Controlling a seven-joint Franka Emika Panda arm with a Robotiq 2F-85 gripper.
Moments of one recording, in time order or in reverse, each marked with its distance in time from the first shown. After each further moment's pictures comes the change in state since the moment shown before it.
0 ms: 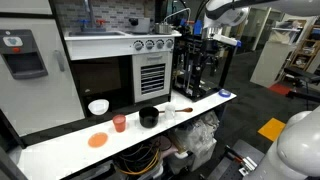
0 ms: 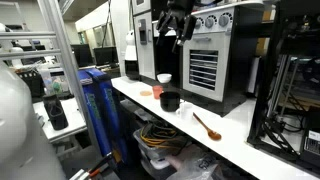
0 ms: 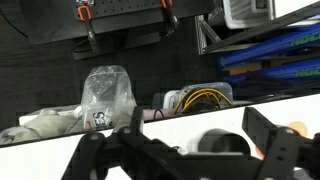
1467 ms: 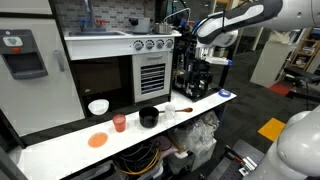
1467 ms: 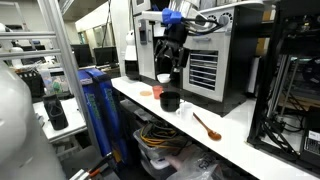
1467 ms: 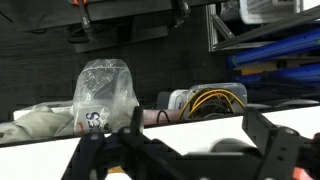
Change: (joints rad) arm -0.001 0.010 0.062 -0.209 -0.013 0.242 -0.015
